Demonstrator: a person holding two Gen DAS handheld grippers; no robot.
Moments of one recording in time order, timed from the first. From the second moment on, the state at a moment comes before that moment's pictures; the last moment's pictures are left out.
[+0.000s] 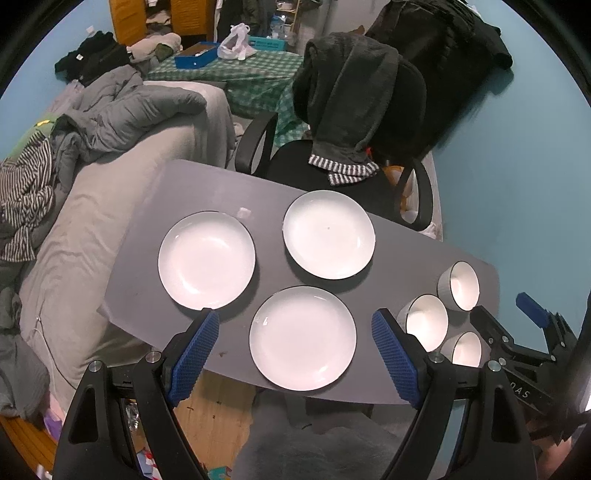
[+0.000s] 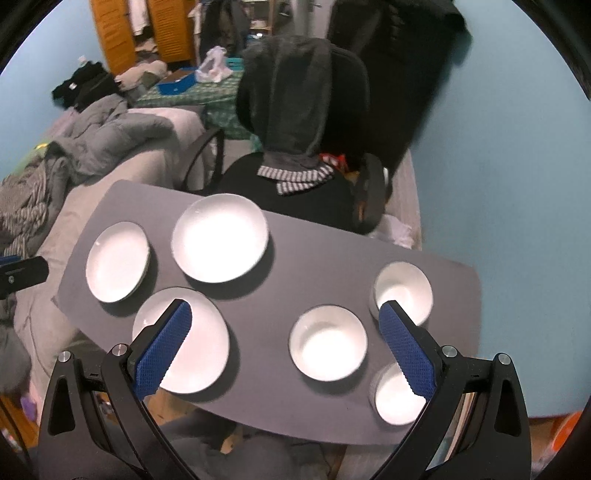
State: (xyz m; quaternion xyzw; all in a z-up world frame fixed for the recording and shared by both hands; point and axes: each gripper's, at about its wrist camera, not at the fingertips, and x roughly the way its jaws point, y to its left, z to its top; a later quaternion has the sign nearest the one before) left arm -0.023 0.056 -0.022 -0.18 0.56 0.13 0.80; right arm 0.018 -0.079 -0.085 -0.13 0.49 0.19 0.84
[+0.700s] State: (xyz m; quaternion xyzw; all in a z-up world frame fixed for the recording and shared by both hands) left arm -0.042 0.102 -0.070 -0.15 0.58 0.18 0.78; right arm 0.032 -0.001 -0.139 -0.15 0.52 0.28 0.79
